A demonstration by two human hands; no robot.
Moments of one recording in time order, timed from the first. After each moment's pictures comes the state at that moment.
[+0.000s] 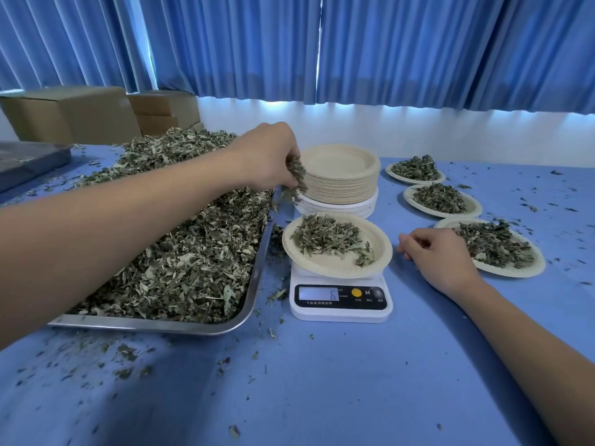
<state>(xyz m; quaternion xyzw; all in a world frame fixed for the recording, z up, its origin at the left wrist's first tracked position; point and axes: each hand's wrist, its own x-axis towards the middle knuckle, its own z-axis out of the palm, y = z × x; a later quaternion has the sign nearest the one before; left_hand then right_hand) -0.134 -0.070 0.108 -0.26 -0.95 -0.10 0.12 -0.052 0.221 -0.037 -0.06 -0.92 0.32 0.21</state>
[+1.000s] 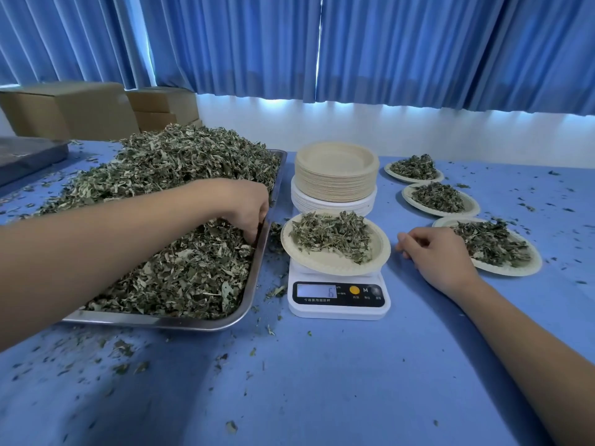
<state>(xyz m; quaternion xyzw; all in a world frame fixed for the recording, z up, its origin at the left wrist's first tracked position) -0.147 -0.091 0.057 -0.20 -0.97 0.08 -0.12 -0.053 0.225 -0.041 -0.05 -0.92 0.33 0.21</state>
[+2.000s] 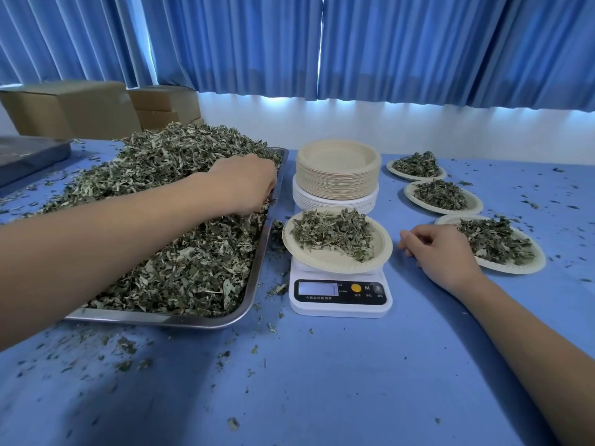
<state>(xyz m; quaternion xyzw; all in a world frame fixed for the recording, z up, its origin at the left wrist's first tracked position) -0.132 -0.090 0.073 -0.20 -0.97 0.06 0.08 -0.052 0.225 -0.040 -0.06 -0.91 0.35 0.21</state>
